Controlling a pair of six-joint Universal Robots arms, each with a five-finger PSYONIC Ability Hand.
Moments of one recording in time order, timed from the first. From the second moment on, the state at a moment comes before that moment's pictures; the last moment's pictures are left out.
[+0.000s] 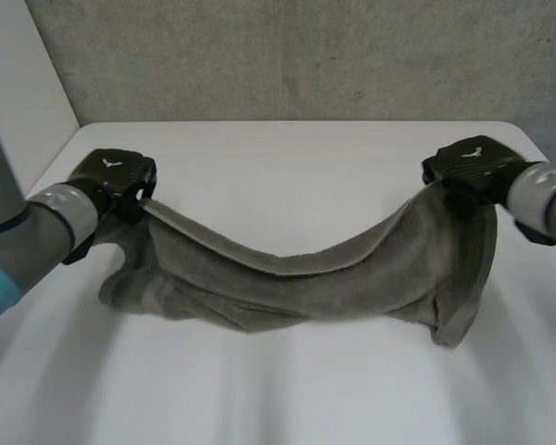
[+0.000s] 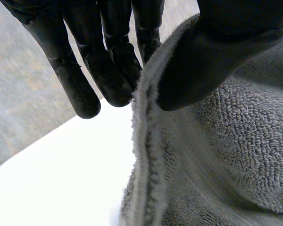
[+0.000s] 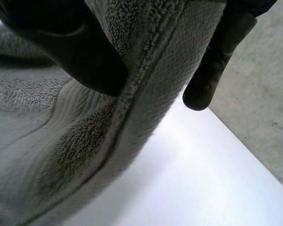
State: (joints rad) left arm 4.48 -1.99 -1.37 3.07 -1.36 3.45; right arm 1.74 -1.13 1.20 0.33 1.20 2.54; left_hand 1.28 1.34 1.34 1.35 1.13; right_hand 1.33 1.30 1.33 1.33 1.16
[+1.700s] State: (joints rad) left arm 4.54 -2.05 -1.83 3.70 -1.28 3.72; right arm 1.63 -1.30 1.64 -0.04 1.18 2.66; left_hand 0.84 0.85 0.86 0.86 0.66; right_hand 1.33 1.31 1.33 1.33 1.16
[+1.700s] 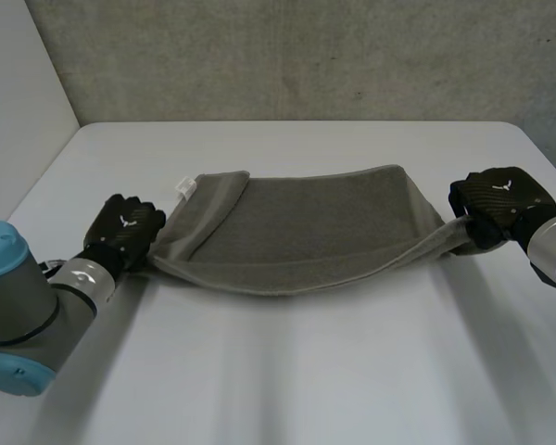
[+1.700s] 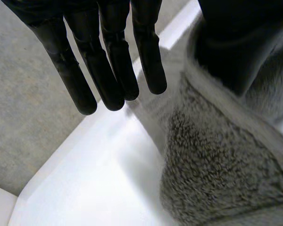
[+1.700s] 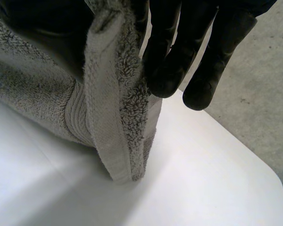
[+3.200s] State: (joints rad) left arm 4.46 -2.33 -0.46 3.02 -1.51 3.35; right arm 1.88 -1.01 0.75 -0.19 1.47 2.57; left_hand 1.27 1.34 1.34 1.35 1.13; right_hand 1.33 1.31 1.33 1.33 1.16
